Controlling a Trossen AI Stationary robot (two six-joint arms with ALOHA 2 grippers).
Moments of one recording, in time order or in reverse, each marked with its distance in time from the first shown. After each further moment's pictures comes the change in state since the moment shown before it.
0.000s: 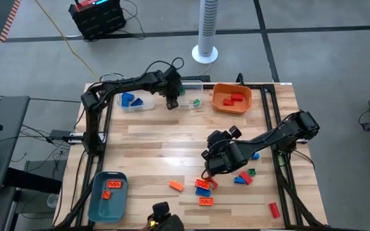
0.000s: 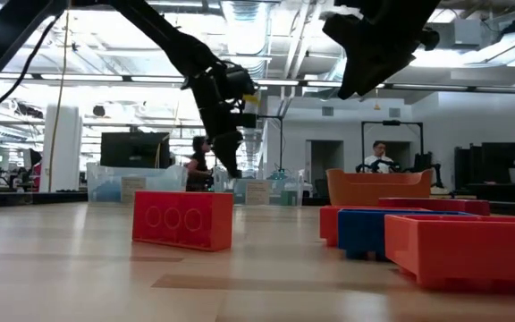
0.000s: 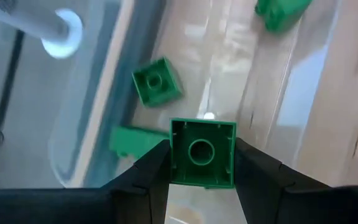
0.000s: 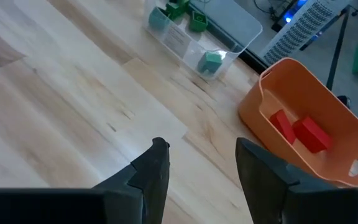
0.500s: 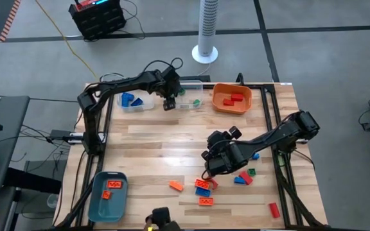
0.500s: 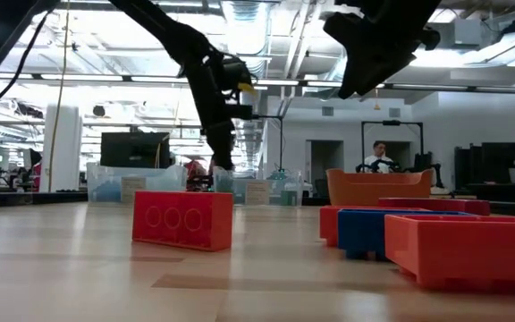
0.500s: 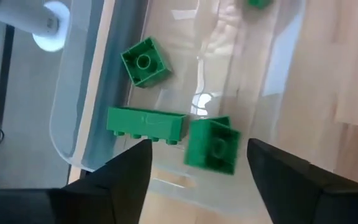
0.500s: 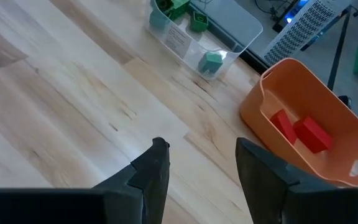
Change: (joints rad) left arm -0.015 -0.047 0.004 -0.098 0.000 0.049; right arm 0.000 0.000 0.000 0.001 0.000 0.000
